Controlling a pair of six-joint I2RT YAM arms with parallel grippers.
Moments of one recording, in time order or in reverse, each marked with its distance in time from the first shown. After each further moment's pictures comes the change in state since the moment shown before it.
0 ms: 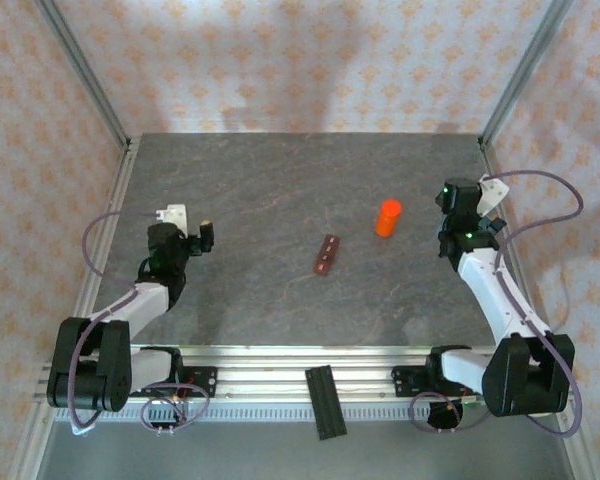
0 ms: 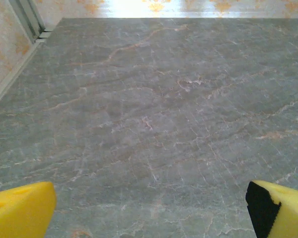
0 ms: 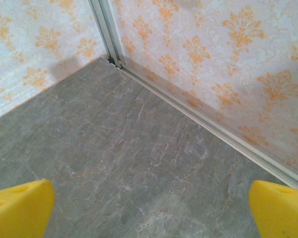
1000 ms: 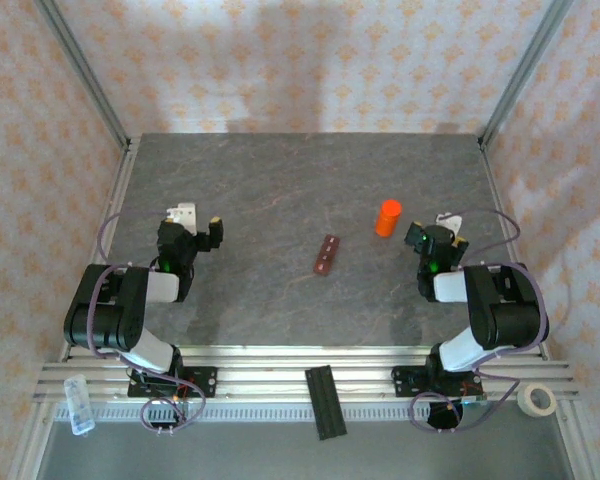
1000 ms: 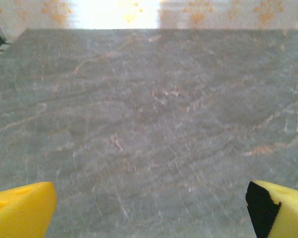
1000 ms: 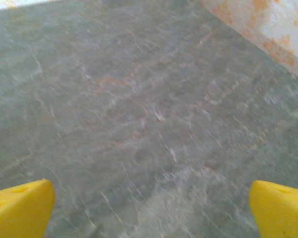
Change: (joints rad) left arm 0.000 0.315 0.013 0.373 0.079 -0.002; right arm 0.008 0.358 -0.447 0.904 -0.252 -0.286
